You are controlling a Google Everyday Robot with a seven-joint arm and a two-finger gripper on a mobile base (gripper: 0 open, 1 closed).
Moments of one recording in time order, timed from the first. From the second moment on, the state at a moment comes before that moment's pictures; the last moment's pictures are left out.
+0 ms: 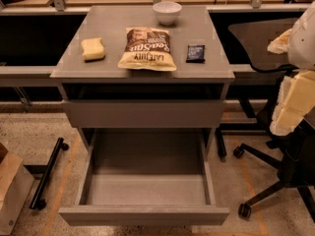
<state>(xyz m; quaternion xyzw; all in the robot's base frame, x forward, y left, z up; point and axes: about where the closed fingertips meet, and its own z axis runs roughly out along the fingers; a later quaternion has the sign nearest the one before) 0.438 -0.217 0.976 -0.60 0.78 -0.03 0.16</state>
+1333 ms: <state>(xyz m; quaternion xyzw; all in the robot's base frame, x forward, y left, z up) 0.525 -0.151 0.964 -0.64 0.74 0.00 0.22</state>
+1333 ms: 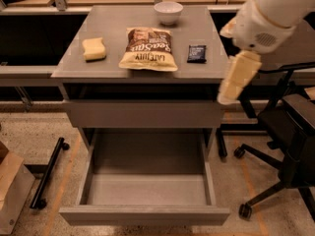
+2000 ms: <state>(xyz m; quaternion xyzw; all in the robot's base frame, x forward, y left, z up) 0.531 -0.142 0.959 -0.64 0.74 0.00 0.21</state>
